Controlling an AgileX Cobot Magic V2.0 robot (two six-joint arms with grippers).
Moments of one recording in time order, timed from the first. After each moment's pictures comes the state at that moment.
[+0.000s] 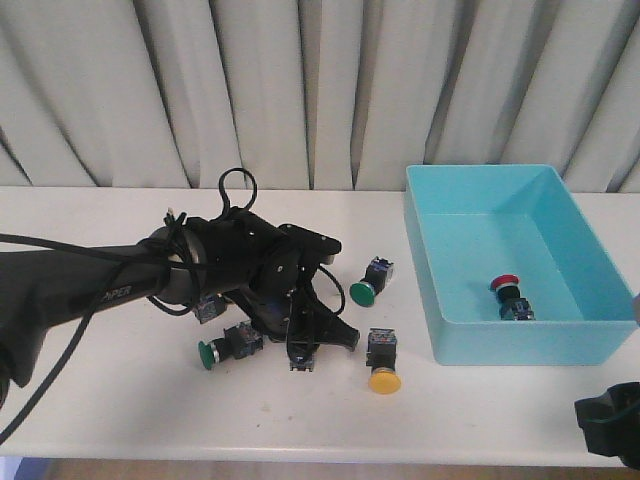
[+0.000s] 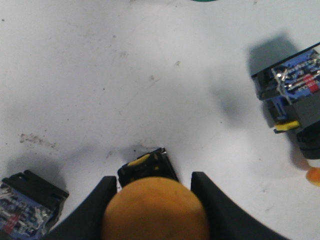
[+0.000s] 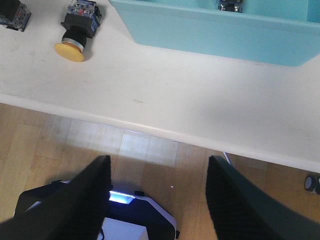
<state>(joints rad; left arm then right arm) -0.64 2.11 -1.49 0.03 0.69 -0.28 0.00 0.84 -0.60 0.21 0.86 -0.25</state>
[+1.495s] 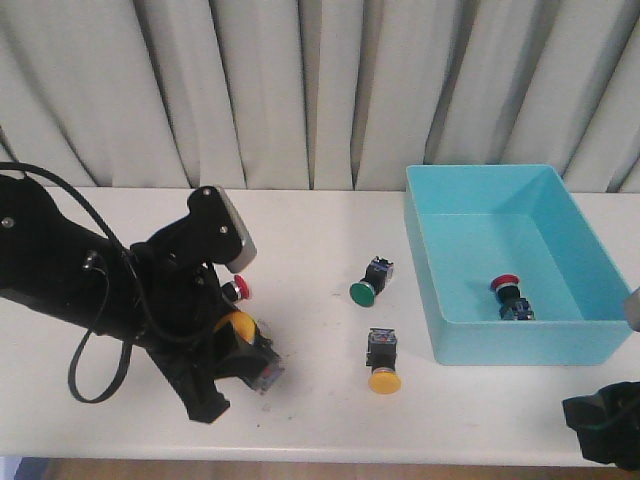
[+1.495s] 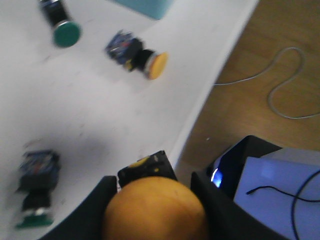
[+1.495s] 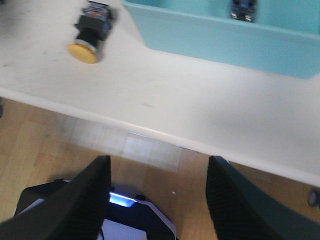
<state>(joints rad) -0.49 1.43 -1.04 -0.59 0.80 0.90 0.00 0.84 -0.60 0.28 0.85 -0.36</state>
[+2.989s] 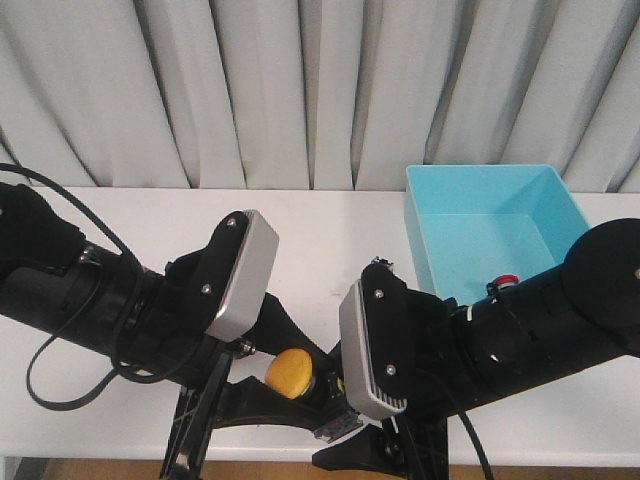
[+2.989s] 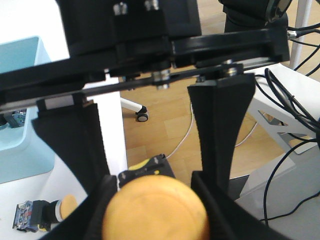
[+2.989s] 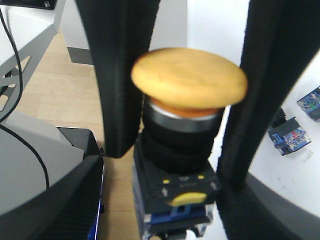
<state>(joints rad) -0.49 1.43 -1.00 -1.08 1.01 1.74 0.54 1.35 -0.89 0.85 0.85 -1.56</state>
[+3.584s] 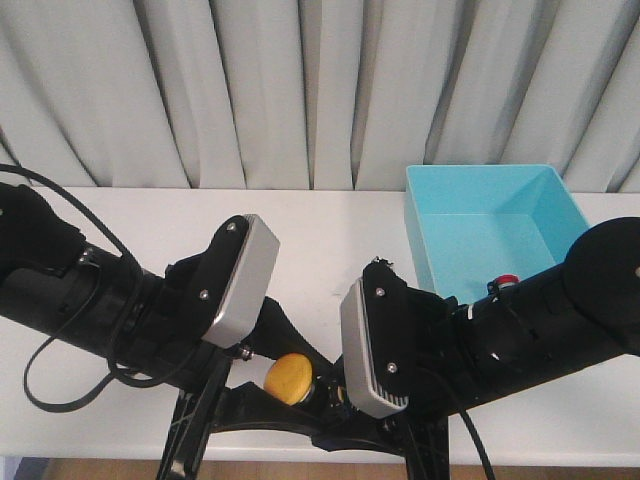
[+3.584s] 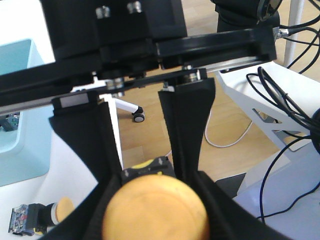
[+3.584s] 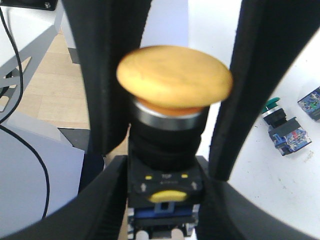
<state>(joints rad) -0.49 1.43 -1.00 -1.08 1.03 1.75 0.54 1.35 -0.89 0.86 0.86 -1.56</state>
